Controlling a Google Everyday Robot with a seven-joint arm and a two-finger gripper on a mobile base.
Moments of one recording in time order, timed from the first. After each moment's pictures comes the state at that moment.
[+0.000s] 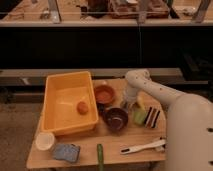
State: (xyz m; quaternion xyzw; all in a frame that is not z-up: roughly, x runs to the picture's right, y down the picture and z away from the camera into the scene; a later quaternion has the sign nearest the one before) arm 0.138 0.103 0.930 -0.26 -0.25 -0.47 0.81
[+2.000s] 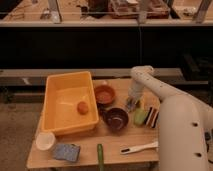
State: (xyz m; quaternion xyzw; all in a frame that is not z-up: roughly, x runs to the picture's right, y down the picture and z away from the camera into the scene) arm 0.177 0.092 0.948 -0.28 -0.24 -0.45 0.81
